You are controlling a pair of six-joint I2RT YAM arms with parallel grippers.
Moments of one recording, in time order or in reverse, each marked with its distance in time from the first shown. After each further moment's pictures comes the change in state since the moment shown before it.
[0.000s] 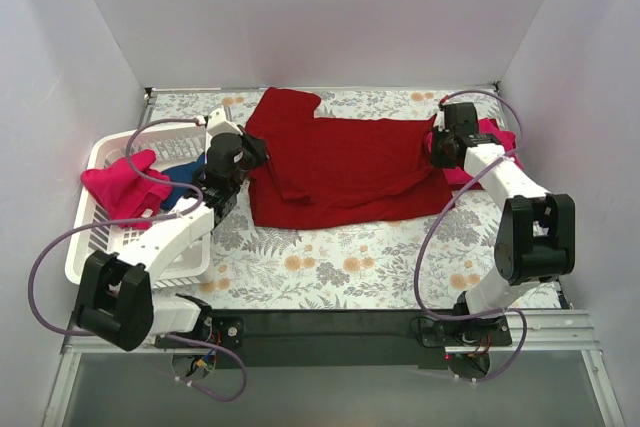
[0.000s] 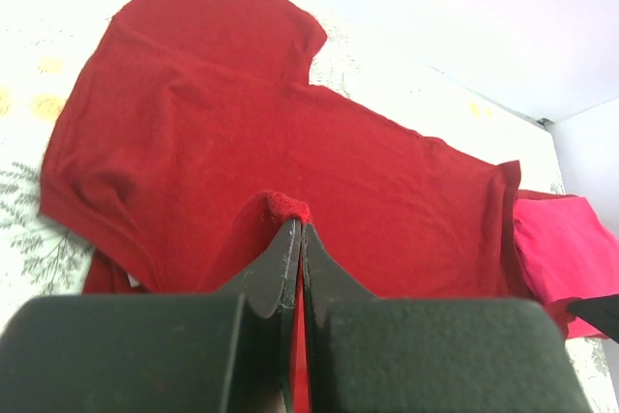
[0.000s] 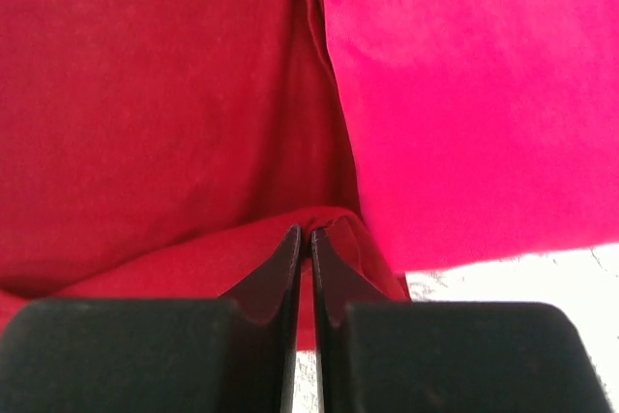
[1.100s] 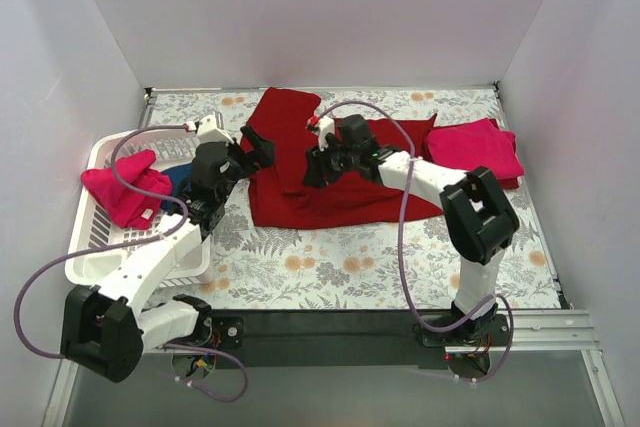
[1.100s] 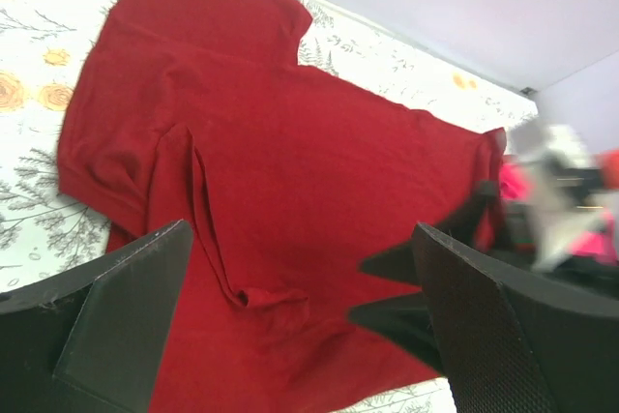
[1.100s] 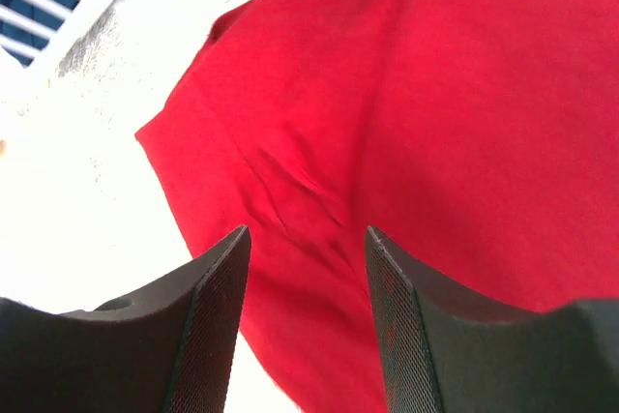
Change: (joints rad) left arm 0.030 -0.128 -0.033 -0.089 0.090 0.045; right arm 0.514 0.253 0.128 0.387 -0.530 -0.078
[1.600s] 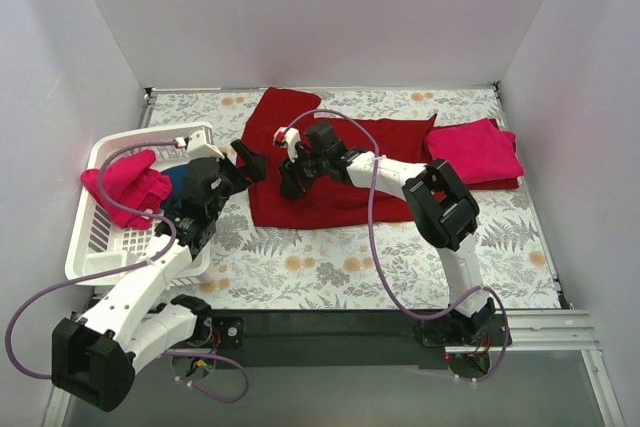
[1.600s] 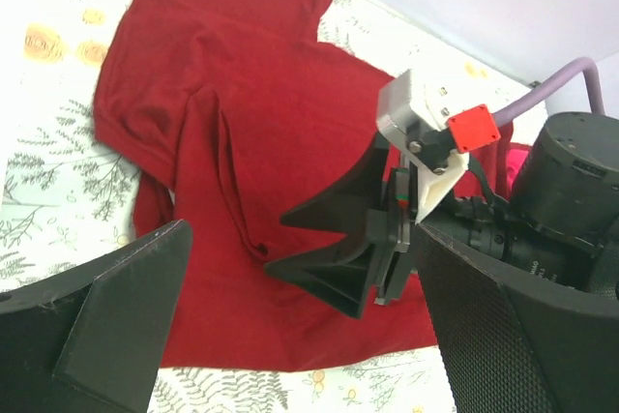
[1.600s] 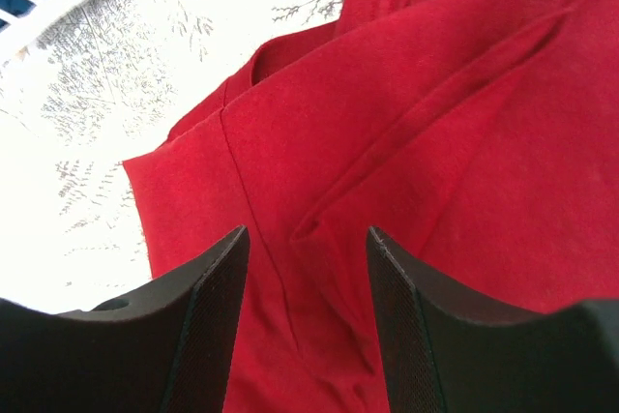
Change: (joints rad) left arm 0.000 -0.186 -0.079 -0.126 -0.024 -0.028; right arm 0.115 0.261 0.219 0.007 -0.050 -0.160
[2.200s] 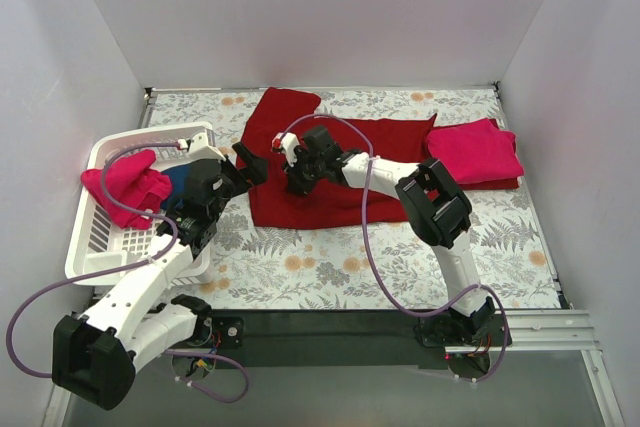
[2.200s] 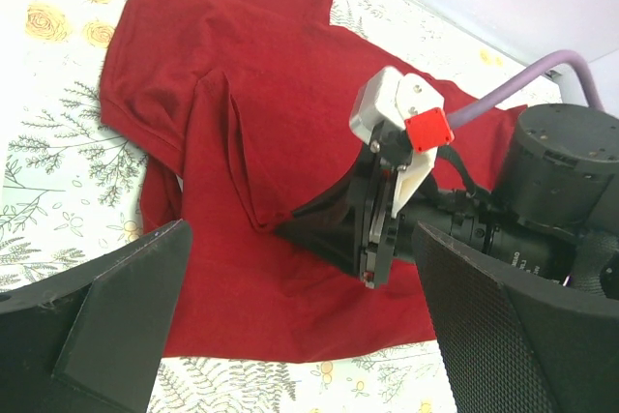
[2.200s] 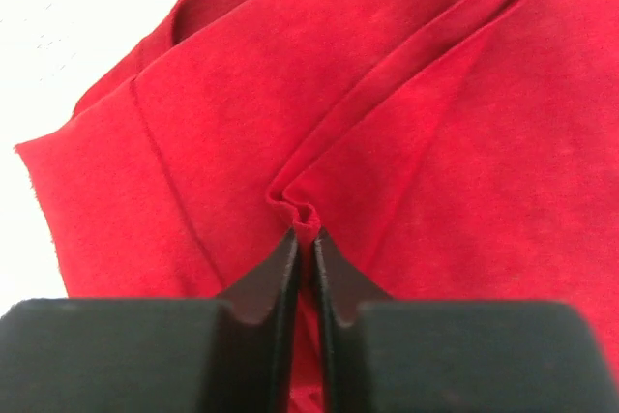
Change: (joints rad) left arm 0.000 0.010 -0.018 -0.011 0.001 -0.006; right arm 0.013 0.061 0.037 -0.061 0.105 -0.091
